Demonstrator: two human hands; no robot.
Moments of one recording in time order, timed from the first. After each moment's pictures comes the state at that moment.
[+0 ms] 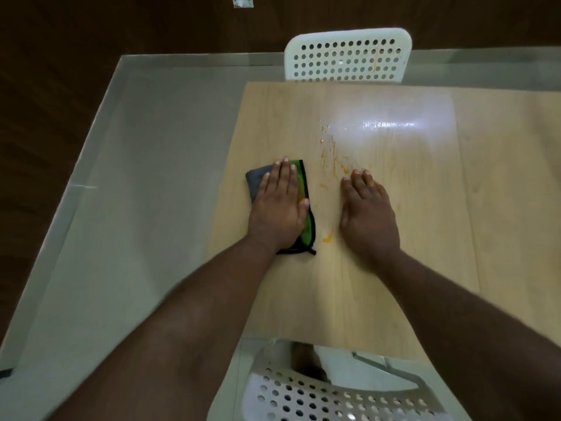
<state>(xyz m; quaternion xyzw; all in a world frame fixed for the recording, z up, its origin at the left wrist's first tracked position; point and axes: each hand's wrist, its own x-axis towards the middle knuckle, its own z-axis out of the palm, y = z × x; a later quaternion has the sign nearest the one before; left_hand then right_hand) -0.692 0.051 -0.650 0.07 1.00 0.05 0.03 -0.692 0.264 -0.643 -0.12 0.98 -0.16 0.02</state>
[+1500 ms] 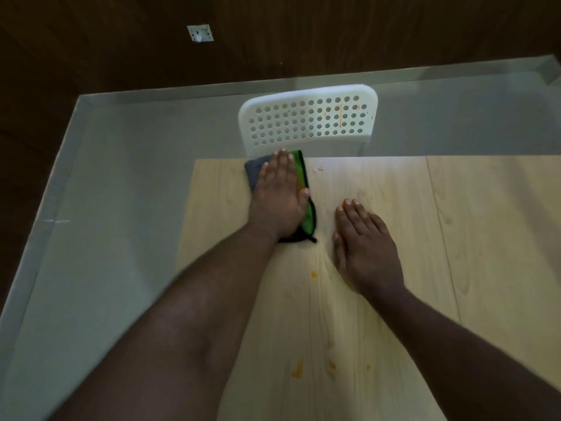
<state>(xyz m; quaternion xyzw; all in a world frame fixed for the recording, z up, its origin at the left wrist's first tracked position) -0.946 0.112 -0.635 0.10 0.99 0.05 0.04 -0.846 0.313 -0.649 -0.10 0.99 -0.12 0.02</state>
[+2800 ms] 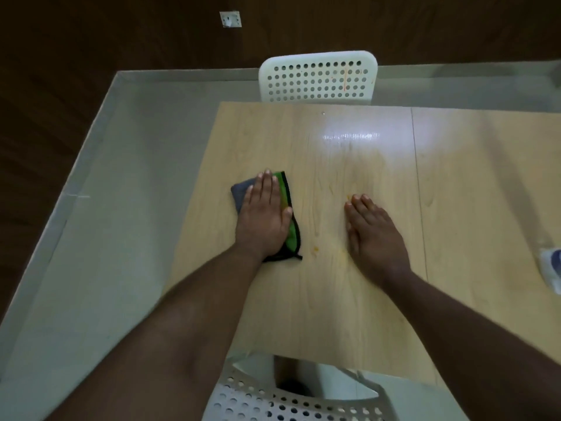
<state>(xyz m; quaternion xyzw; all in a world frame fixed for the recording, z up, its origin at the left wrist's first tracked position) -0.702 0.099 -0.642 0.02 1.00 0.05 0.05 -0.682 0.368 -0.637 -0.15 0.97 -0.18 0.04</state>
